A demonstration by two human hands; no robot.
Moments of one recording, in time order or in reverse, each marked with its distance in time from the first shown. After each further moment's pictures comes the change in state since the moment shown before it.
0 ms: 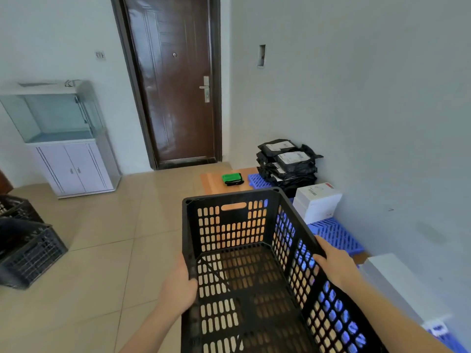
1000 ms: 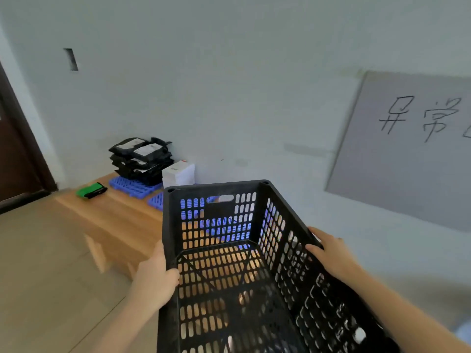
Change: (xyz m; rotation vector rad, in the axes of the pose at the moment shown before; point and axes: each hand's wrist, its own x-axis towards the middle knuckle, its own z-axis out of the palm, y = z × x) left_hand -0.185 -0.011 -0.040 0.138 -0.478 0.581; right_hand -0.453 0.011 -0.014 0.146 0.438 0.529
